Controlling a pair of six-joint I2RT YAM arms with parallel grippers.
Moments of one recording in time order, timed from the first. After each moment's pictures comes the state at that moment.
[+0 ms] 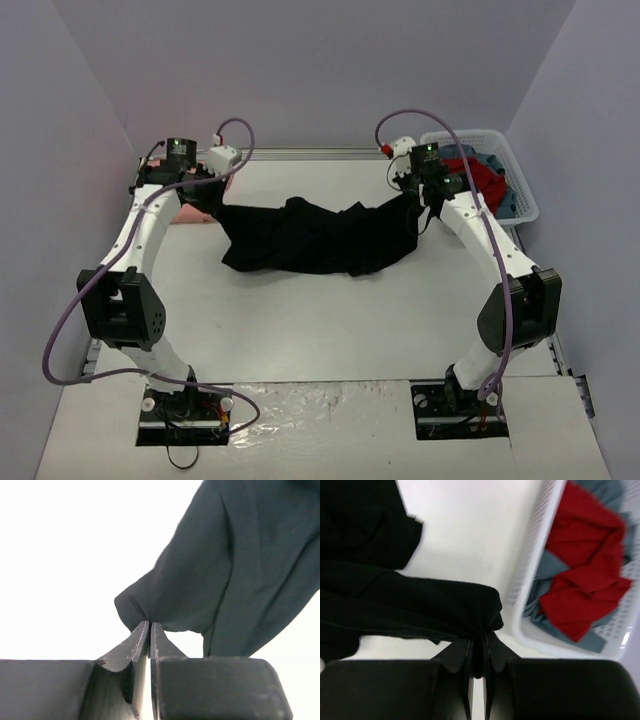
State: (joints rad) left arm -0.08 1.70 1.56 -0.83 0.30 0.45; right arm 0.27 1.63 1.45 -0.64 0.20 -0.37
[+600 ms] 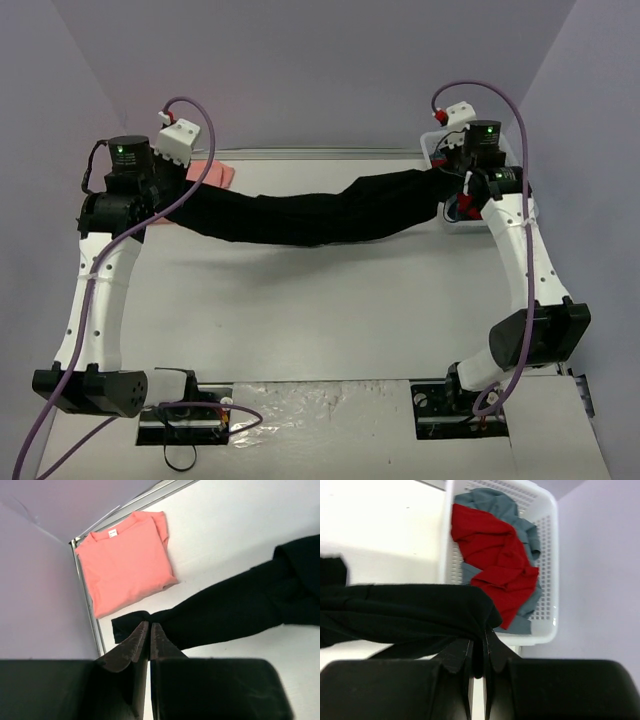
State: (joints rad) left arm -0.07 1.29 1.61 -0.81 0.09 0.38; right arm 0.10 1.52 1.58 -0.62 0.21 -0.38
